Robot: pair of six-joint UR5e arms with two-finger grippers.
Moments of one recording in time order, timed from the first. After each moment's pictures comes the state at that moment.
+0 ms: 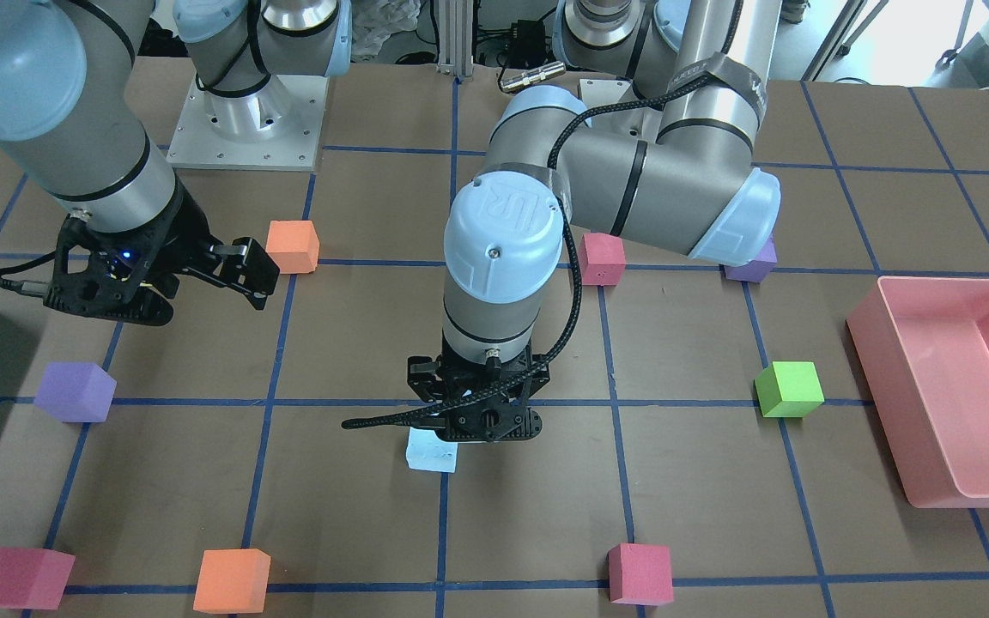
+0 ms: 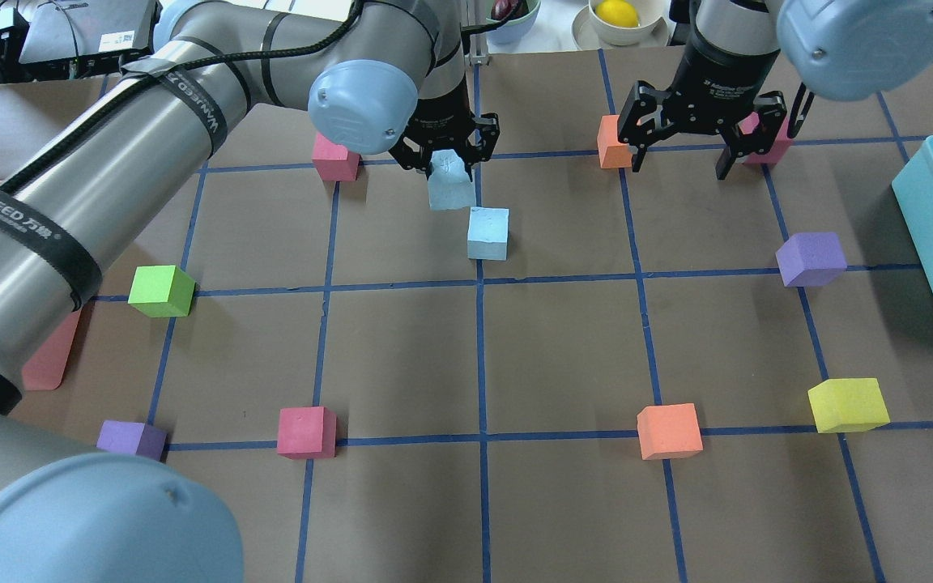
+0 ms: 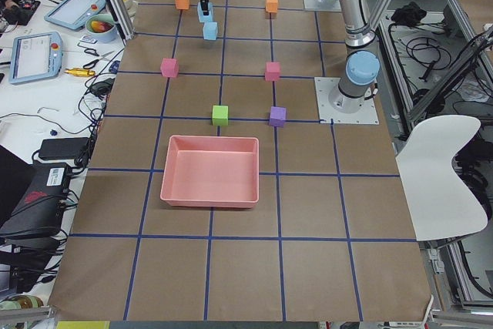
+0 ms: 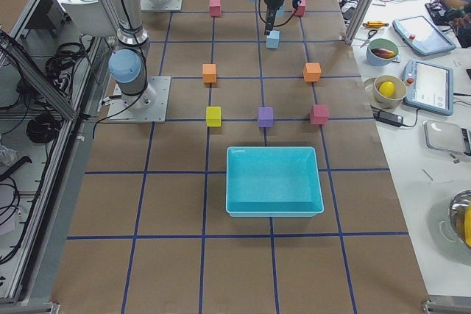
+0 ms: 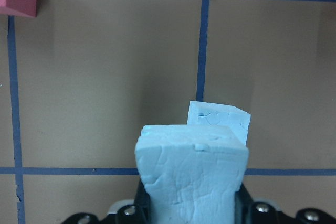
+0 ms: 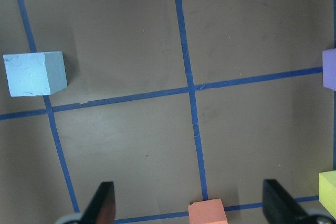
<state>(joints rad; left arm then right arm) -1.88 -2.10 -1.28 -1.30 1.54 -0.35 1.57 -1.41 1.50 -1.59 -1.53 0.14</state>
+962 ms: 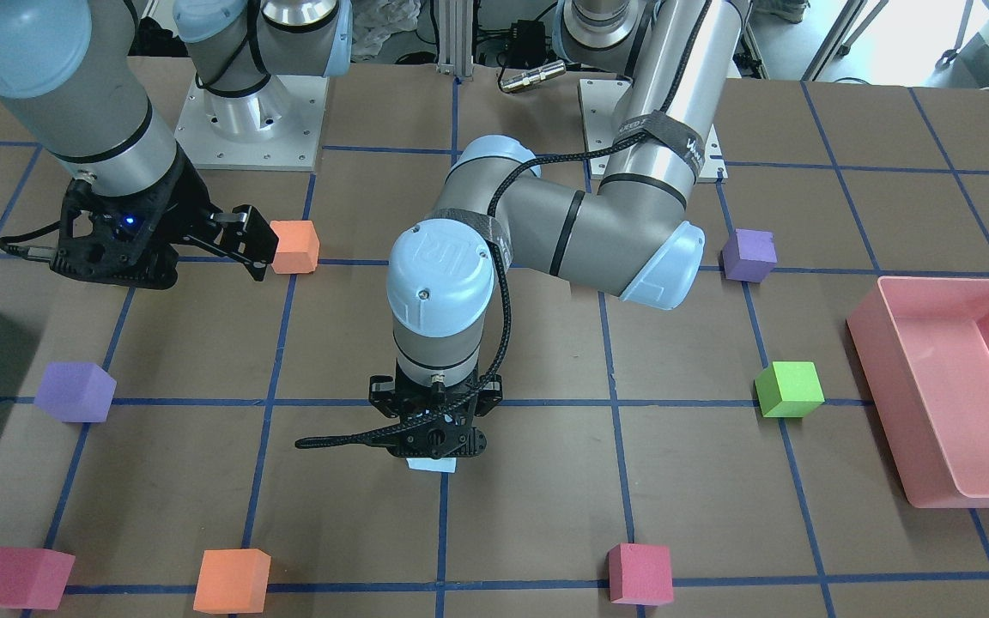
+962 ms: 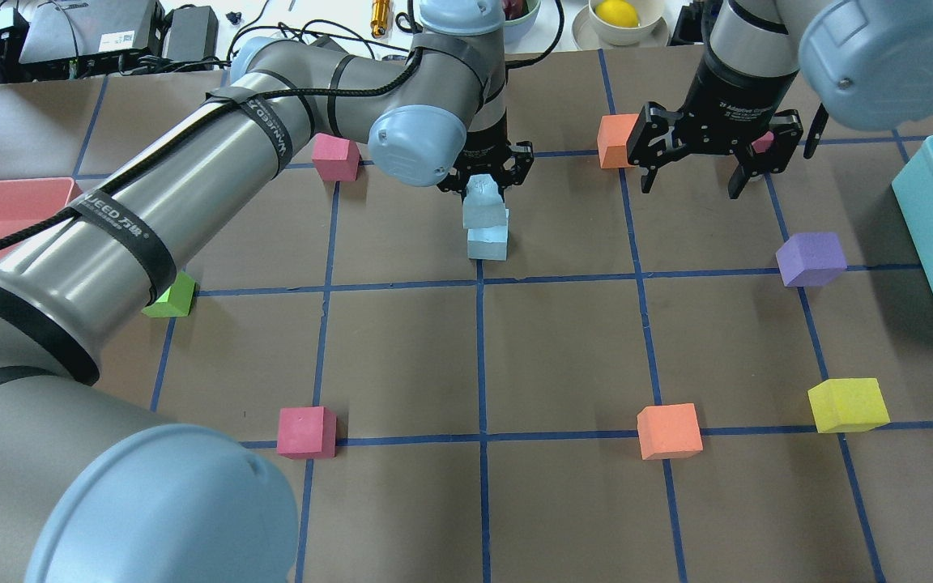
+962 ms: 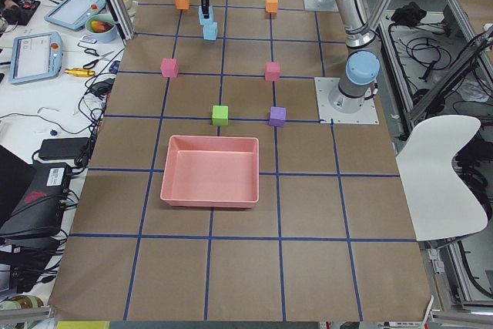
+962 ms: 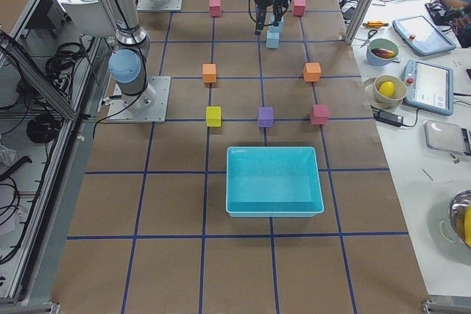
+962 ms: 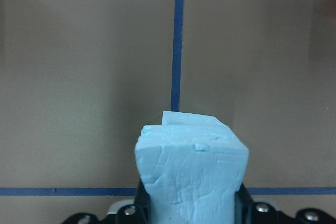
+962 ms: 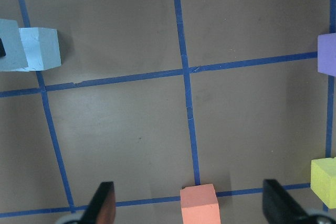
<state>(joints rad) -1.94 -2.18 -1.28 -1.23 1.54 -0.39 1.57 -1.46 1.55 -1.58 -1.54 0.10</state>
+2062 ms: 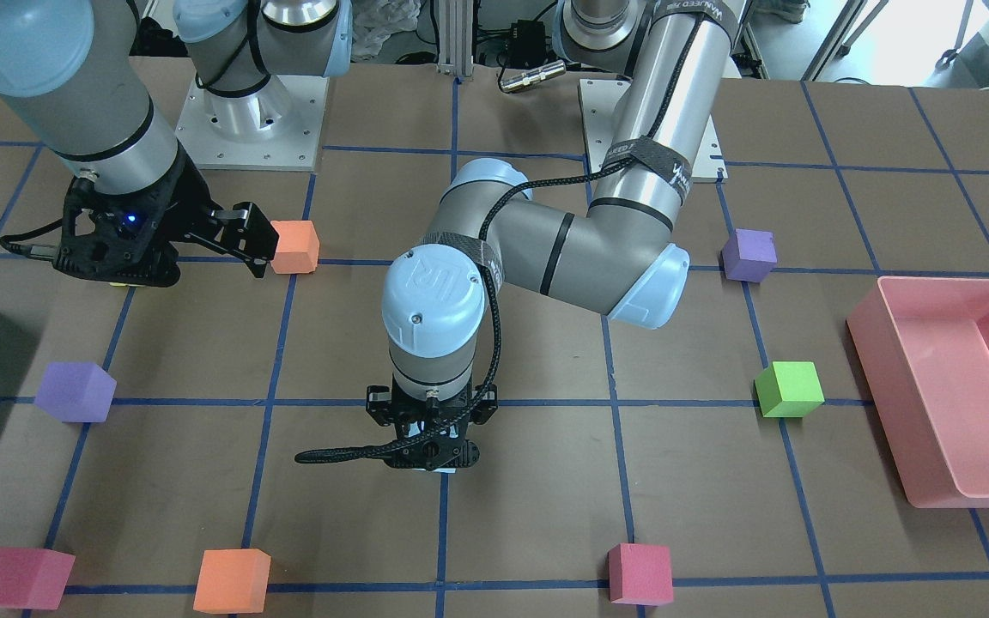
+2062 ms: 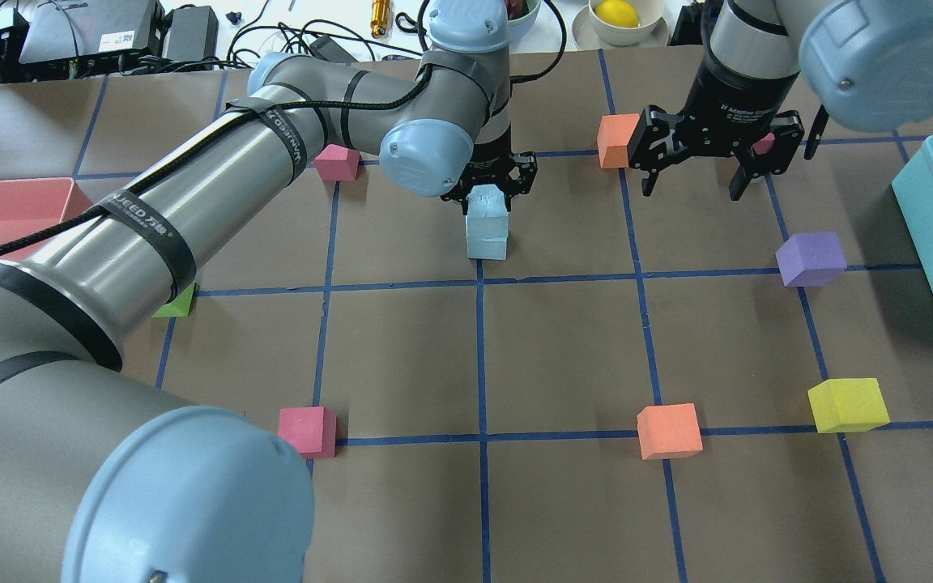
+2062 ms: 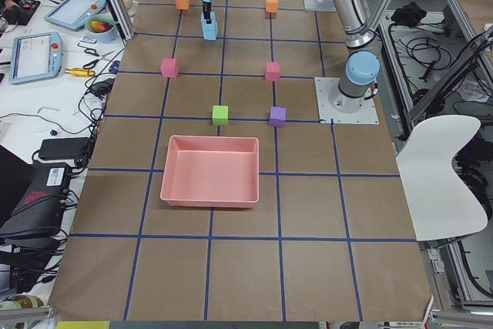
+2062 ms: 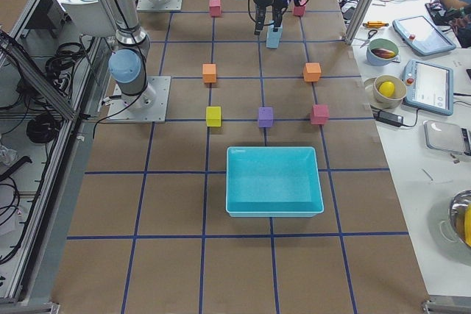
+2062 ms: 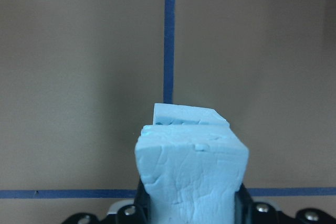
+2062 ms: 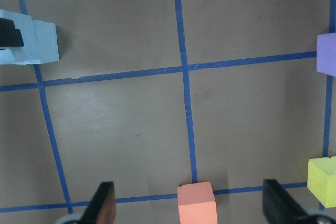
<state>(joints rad) -1.94 -2.21 -1.29 -1.20 1.54 -0.39 1.57 -1.46 1.55 -1.58 -1.54 0.10</state>
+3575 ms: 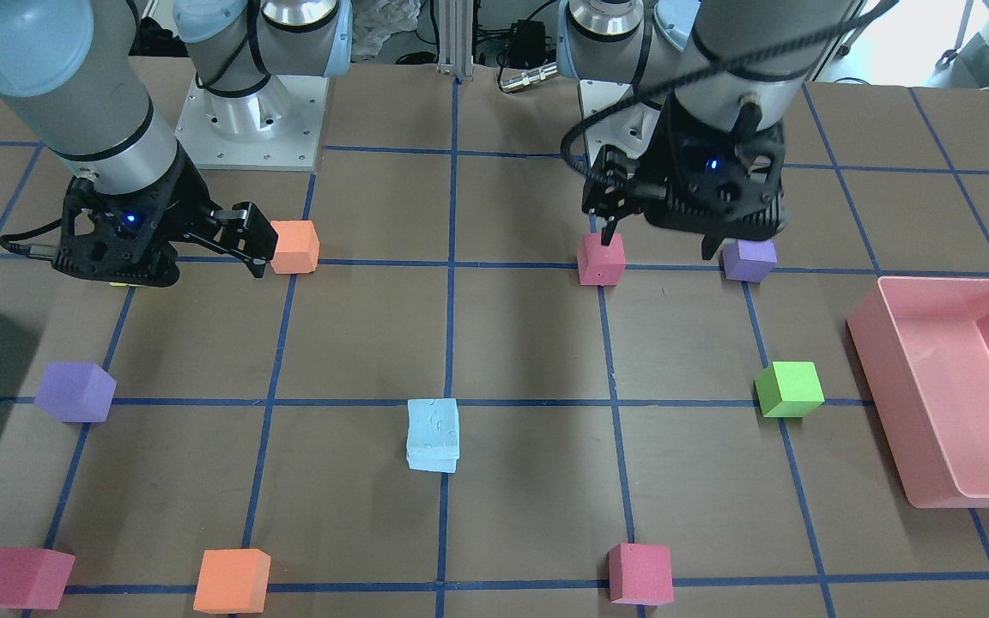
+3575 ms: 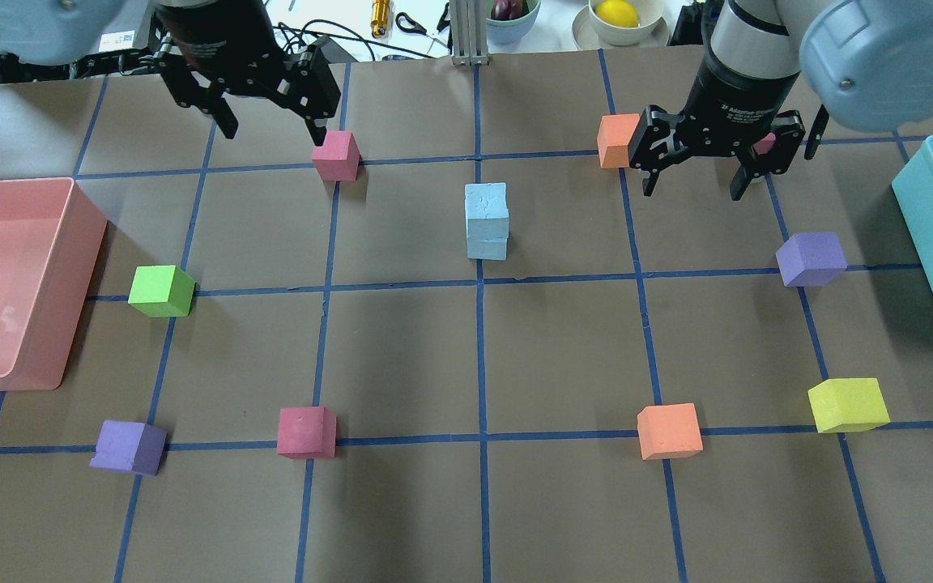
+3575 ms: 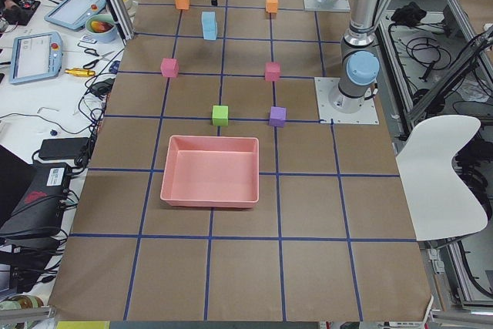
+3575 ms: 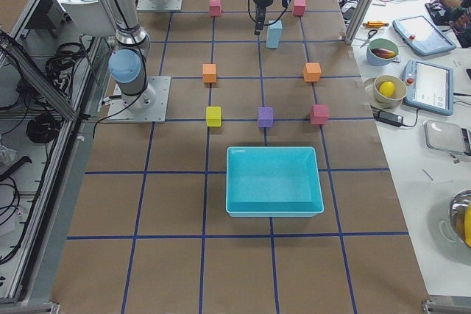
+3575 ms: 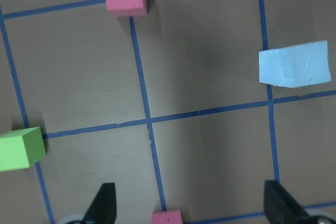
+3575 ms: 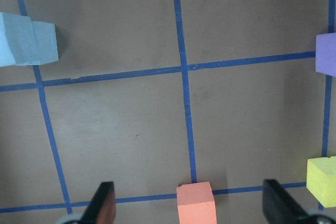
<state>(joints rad) -1.66 -1.70 -1.30 -1.71 1.58 0.08 1.57 -1.46 1.55 -1.58 -1.55 0.10</state>
